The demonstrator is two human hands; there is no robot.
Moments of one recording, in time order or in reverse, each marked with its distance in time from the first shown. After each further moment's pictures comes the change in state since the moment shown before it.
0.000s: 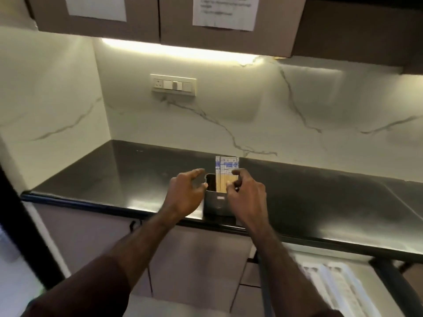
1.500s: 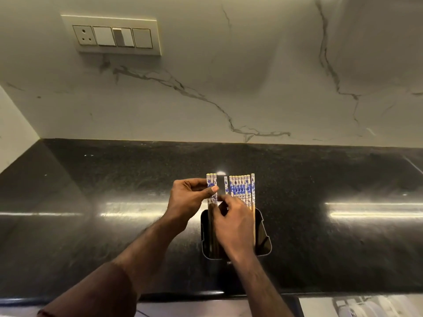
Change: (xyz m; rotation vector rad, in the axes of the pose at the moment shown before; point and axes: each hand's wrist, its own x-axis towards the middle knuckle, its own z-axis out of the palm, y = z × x) left_hand 0.262 -0.148 0.143 -0.761 -0.230 -0.396; right_hand 0.194 0.096 0.192 -0.014 -0.033 0.267
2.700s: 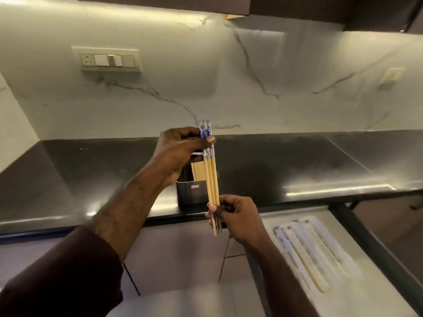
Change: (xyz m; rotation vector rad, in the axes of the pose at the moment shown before) left_hand -0.253 0.130 0.050 0.003 -0.232 0.198; right_hand -0.243 0.012 -0.171 0.574 -0.248 0.028
